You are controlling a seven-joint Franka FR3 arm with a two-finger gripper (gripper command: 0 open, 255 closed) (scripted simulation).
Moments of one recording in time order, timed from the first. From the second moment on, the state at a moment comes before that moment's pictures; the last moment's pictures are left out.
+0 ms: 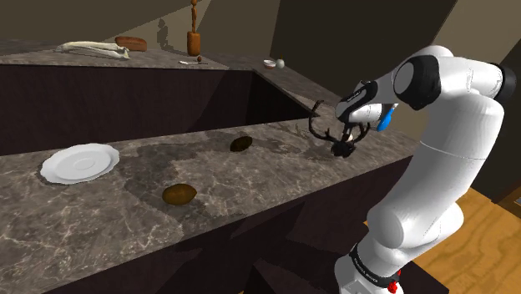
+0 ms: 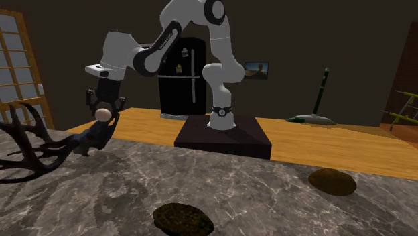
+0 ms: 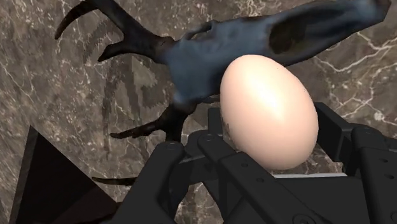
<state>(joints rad) -0.43 0.24 -0.45 -2.15 -0.11 2.66 -1.21</state>
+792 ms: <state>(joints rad) -0.47 0.36 -0.41 -2.17 -0.05 2.80 -1.23</state>
